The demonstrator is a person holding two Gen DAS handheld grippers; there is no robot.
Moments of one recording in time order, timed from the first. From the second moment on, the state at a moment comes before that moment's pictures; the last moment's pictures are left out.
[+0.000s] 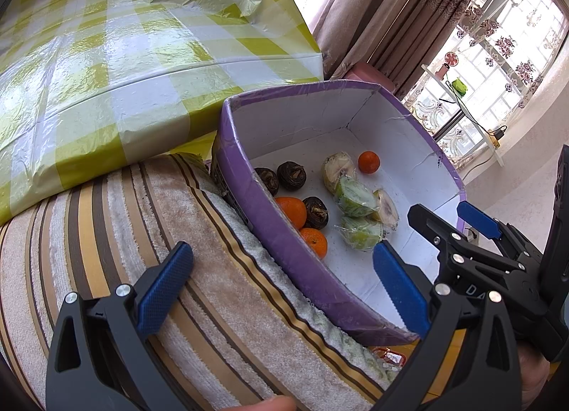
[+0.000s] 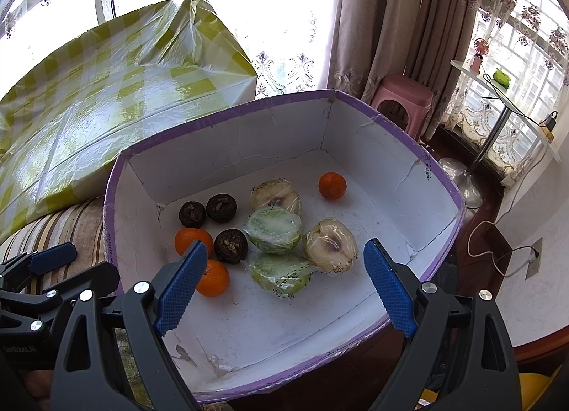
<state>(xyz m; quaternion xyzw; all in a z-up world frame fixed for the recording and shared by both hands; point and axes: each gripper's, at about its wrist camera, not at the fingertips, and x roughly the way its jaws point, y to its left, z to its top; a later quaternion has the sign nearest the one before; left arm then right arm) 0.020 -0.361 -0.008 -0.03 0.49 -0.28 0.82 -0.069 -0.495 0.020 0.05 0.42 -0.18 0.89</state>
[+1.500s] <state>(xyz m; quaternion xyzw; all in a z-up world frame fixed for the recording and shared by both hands) 0.009 -0.311 0.039 -0.06 0.43 -0.28 0.86 -0.064 -0.469 0.043 0.06 0.40 -0.15 0.90</state>
